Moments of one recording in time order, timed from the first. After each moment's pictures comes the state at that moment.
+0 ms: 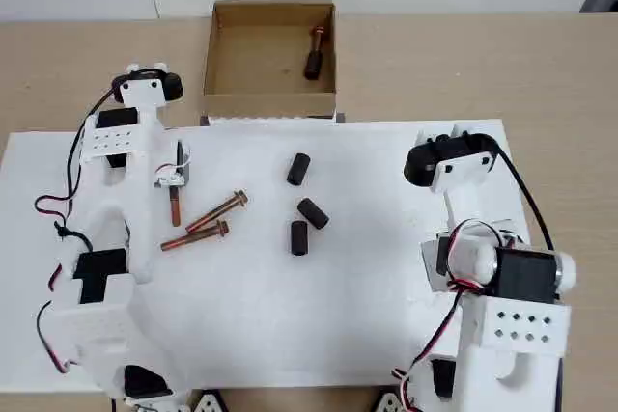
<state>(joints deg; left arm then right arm) -11.5 19.4 3.0 72.3 0.7 4.0 -52.3 35.4 93.1 18.9</state>
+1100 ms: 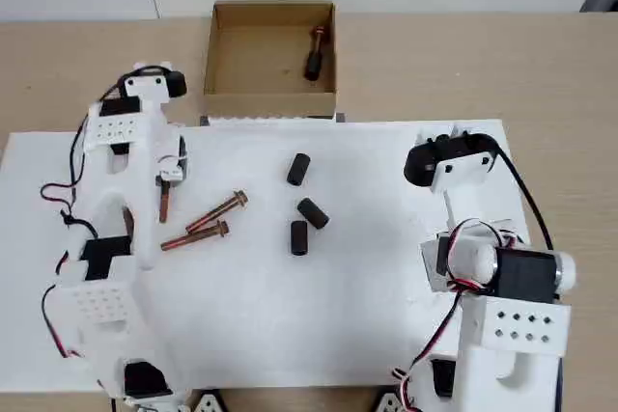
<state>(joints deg) -11.6 26.2 -10.0 81.8 0.7 4.0 -52.3 35.4 93.2 18.9</state>
